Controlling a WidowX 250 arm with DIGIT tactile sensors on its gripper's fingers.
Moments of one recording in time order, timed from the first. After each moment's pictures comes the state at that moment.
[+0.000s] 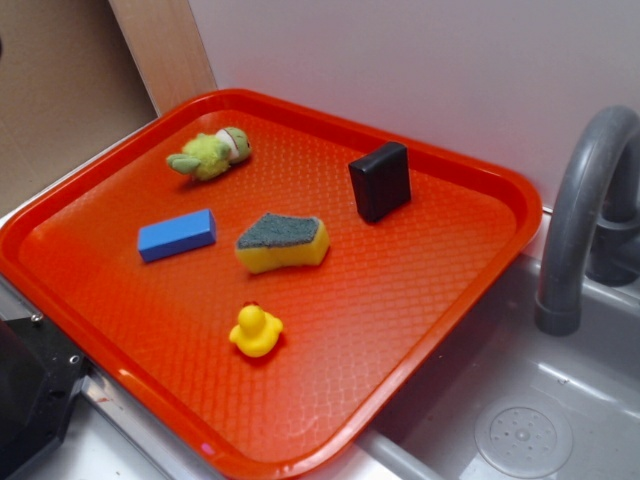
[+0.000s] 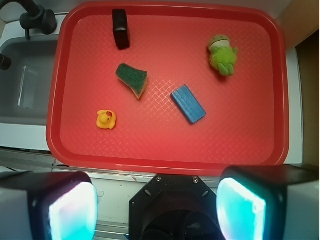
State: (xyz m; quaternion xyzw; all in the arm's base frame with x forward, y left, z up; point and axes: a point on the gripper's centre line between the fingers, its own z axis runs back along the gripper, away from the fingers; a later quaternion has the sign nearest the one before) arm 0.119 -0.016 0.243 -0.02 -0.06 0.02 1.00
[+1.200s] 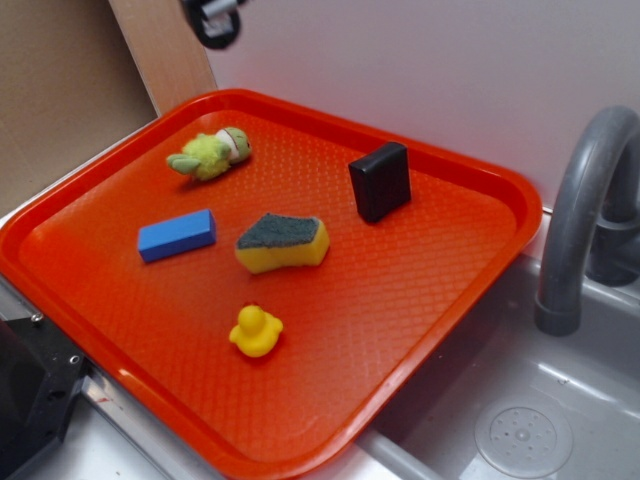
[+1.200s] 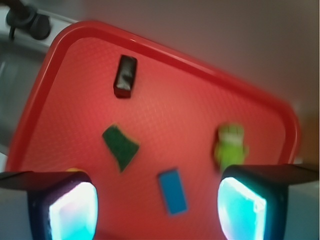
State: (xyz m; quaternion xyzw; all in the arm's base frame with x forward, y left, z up) arm 0.266 -0.030 0.196 0.06 -0.02 -0.21 0.98
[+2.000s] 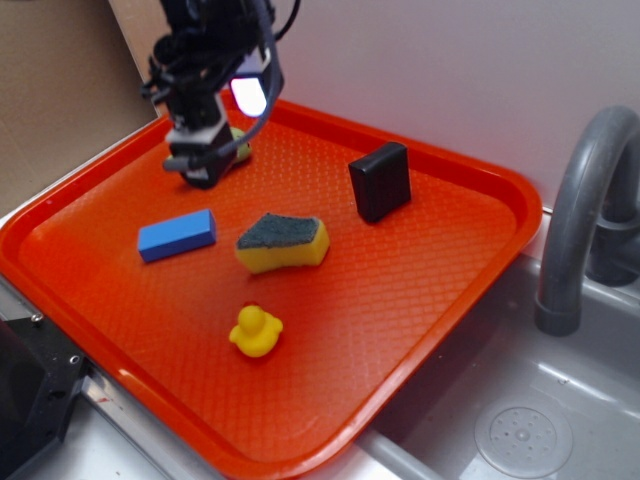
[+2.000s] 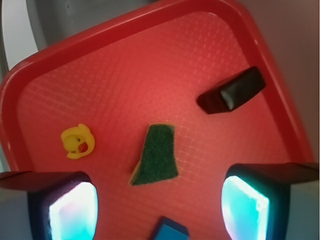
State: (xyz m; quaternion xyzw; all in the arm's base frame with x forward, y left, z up) arm 0.239 -0.046 0.127 0.00 -0.05 -0.48 0.88
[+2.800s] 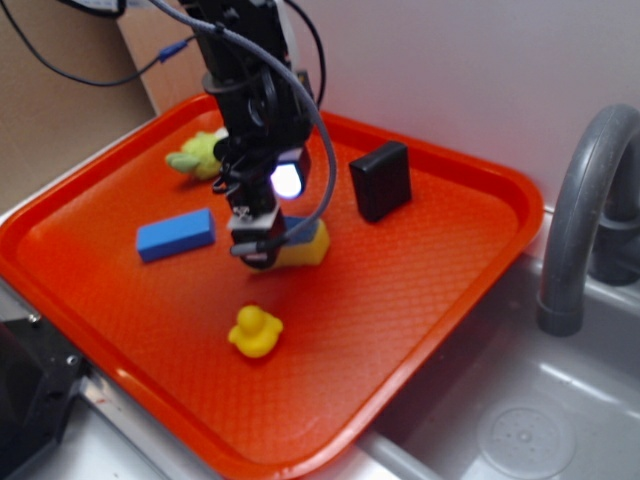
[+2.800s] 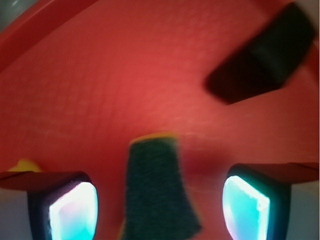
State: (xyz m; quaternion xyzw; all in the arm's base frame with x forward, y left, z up) arm 0.245 -0.065 0.058 -0.03 -0.02 -0.45 0.89
